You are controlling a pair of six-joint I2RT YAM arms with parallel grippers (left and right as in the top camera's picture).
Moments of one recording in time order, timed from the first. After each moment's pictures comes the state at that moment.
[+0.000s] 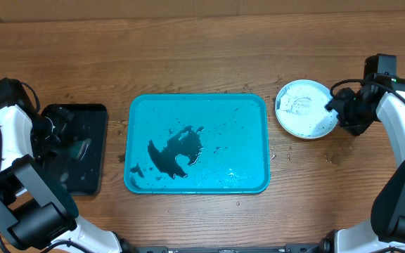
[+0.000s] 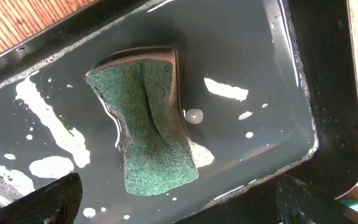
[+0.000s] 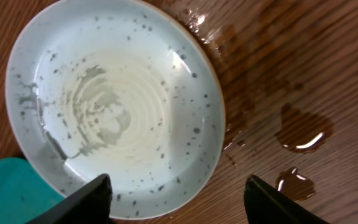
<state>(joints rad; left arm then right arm) 0.56 1.84 1.37 -0.96 0.07 -0.57 -0.20 1.73 1.28 -0.93 -0.14 0.58</state>
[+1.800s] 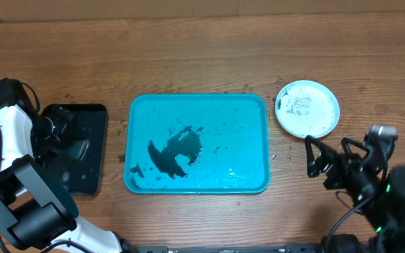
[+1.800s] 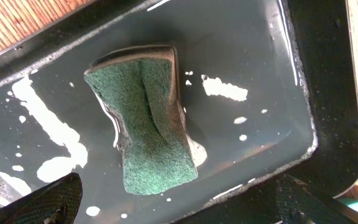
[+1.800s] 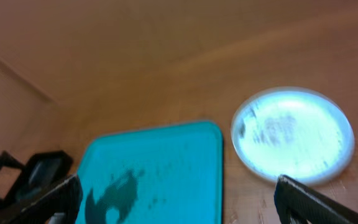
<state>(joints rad) 0.56 1.84 1.37 -0.96 0.08 -0.57 0.07 0.48 0.81 -0.72 -0.26 0.38</state>
